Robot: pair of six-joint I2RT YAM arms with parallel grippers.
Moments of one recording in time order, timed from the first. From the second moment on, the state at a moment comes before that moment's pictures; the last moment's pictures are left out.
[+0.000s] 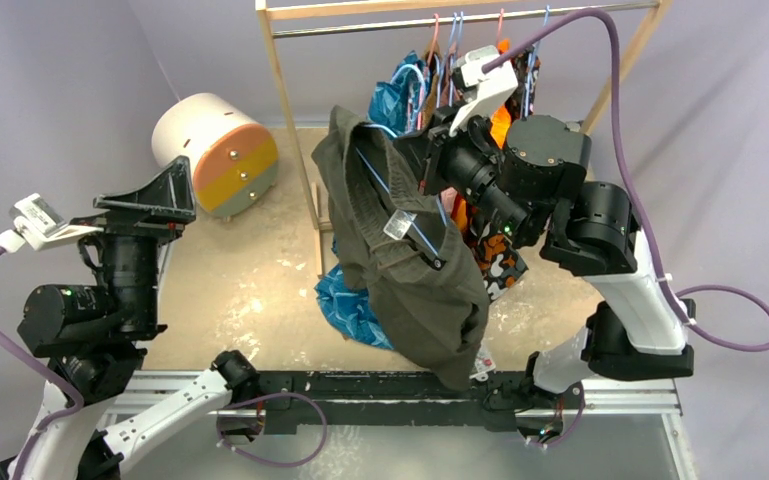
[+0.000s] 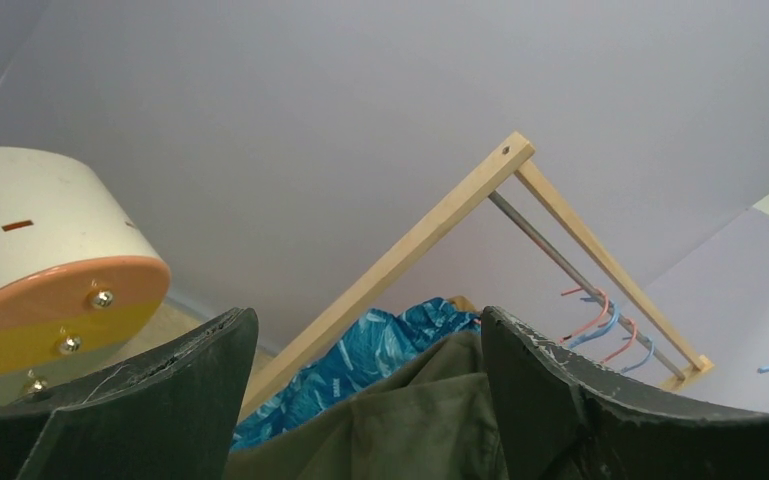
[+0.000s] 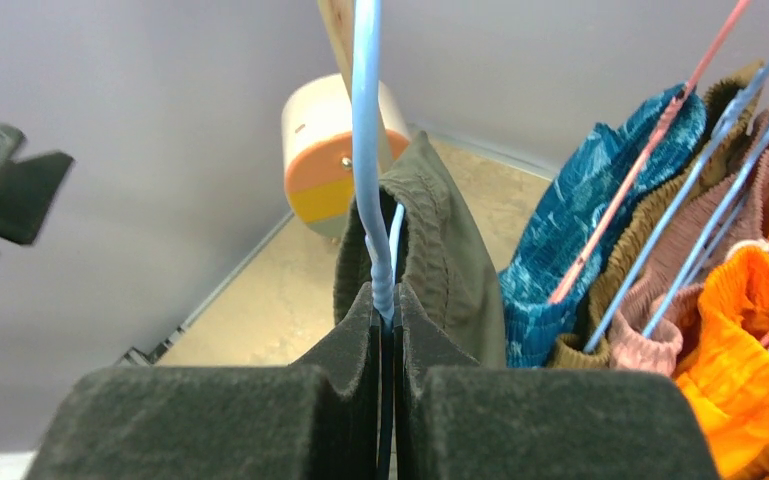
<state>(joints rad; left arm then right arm) -0.76 0.53 1.23 -0.20 -0.79 -0.43 1.20 1.49 2.34 -0.92 0.58 0.21</state>
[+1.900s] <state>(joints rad) -0.76 0.46 1.02 -0.26 -0.76 -0.51 1.01 1.57 1.80 0.06 0.66 0.40</state>
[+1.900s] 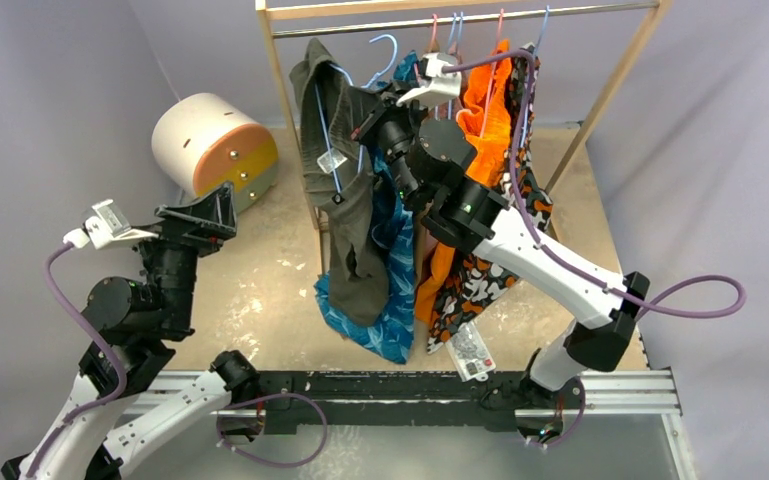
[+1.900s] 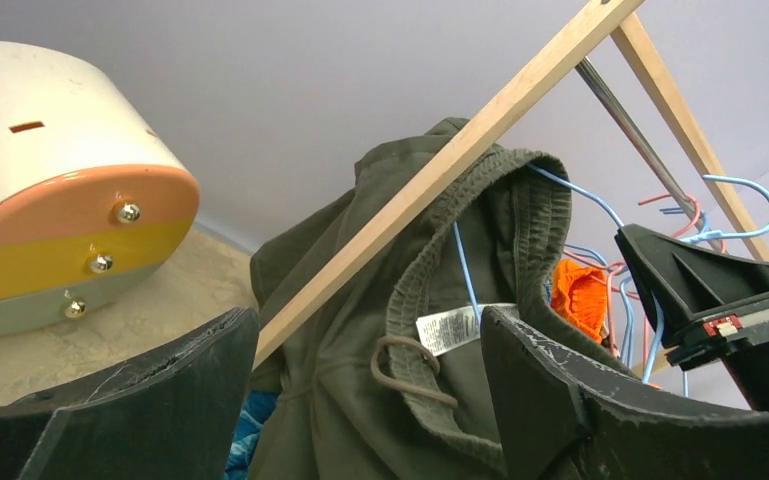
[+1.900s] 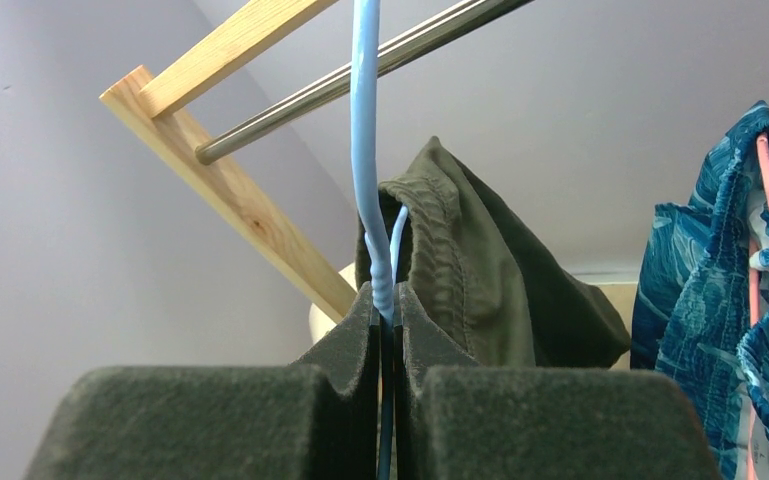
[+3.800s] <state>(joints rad) -0.76 0.45 0.96 -0.25 -0.76 -0.49 0.89 1.80 2.00 0.00 0.49 0.42</state>
